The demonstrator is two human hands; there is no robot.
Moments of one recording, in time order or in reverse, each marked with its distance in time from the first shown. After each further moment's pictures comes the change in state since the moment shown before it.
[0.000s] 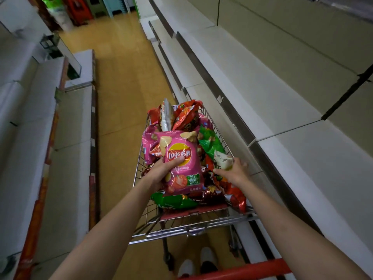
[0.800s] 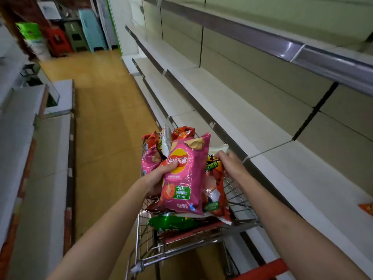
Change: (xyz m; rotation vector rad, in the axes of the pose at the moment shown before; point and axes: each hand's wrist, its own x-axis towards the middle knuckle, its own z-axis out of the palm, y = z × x) left_hand -0.051 0.056 -0.047 0.019 -0.371 0.002; right_hand -0.075 -0.103 -0.023 0.506 0.145 -0.175
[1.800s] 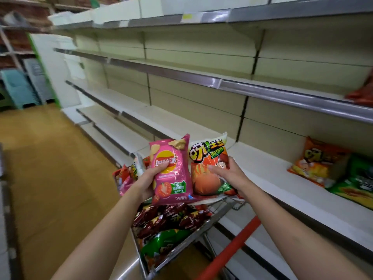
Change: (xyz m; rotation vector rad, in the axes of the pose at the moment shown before) left_hand -0.054 0.019 0.015 0.117 -0.178 0.186; right_hand -0.159 0.006 -0.025 0.184 0.253 -0.156
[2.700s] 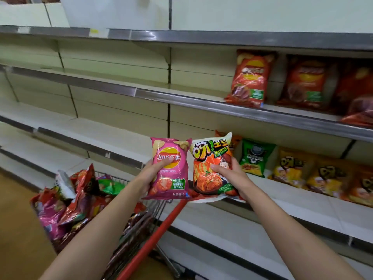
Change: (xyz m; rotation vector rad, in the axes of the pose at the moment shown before) left_hand -0.012 -0.033 0.206 0.241 -0.261 0.038; right_hand -0.158 0.015 -0.178 0.067 0.412 -0.007
